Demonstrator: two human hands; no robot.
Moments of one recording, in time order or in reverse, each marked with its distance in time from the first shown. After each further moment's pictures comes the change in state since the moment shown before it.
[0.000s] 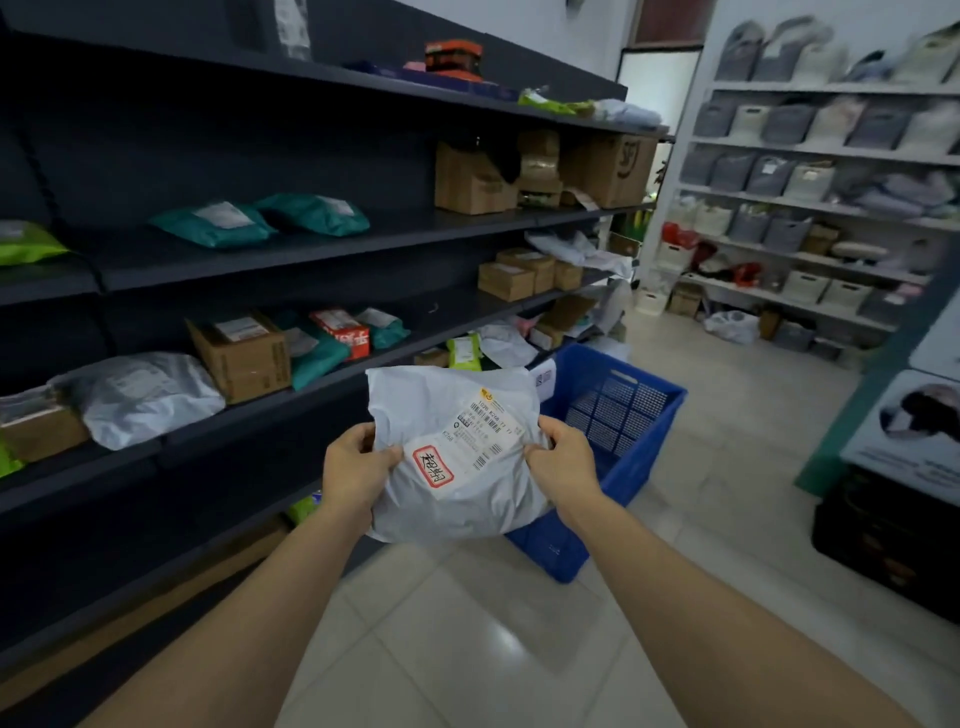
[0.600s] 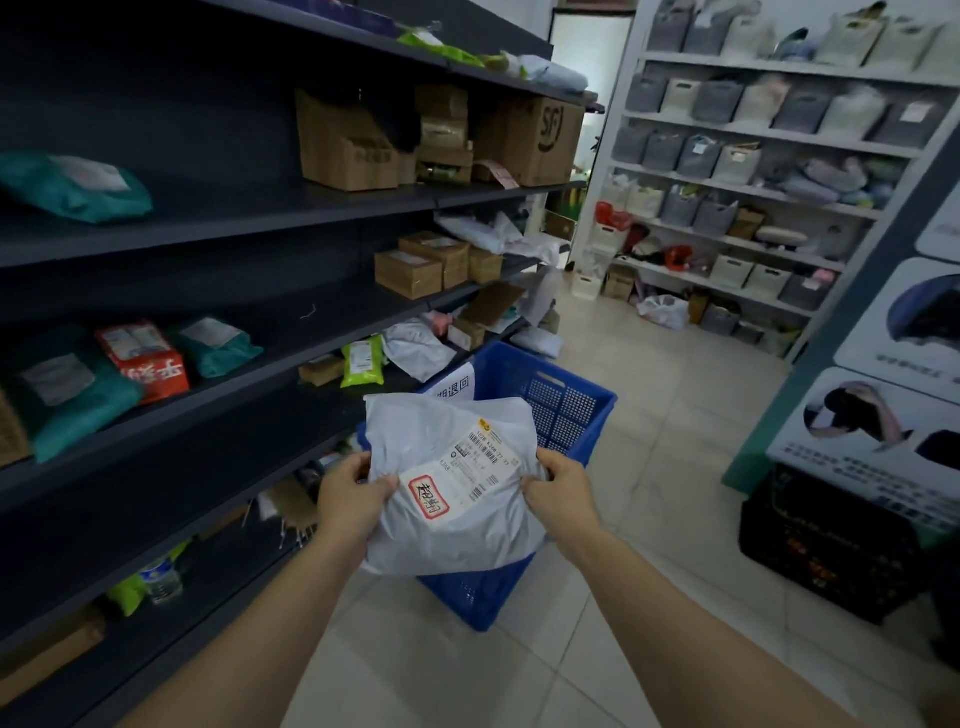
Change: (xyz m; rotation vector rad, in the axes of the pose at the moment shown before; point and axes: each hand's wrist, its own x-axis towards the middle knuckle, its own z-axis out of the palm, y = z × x) left_hand 0.159 -0.022 0.288 0.033 -0.156 -0.077; right_hand 0.253 0.121 -0.131 0.040 0.062 0.185
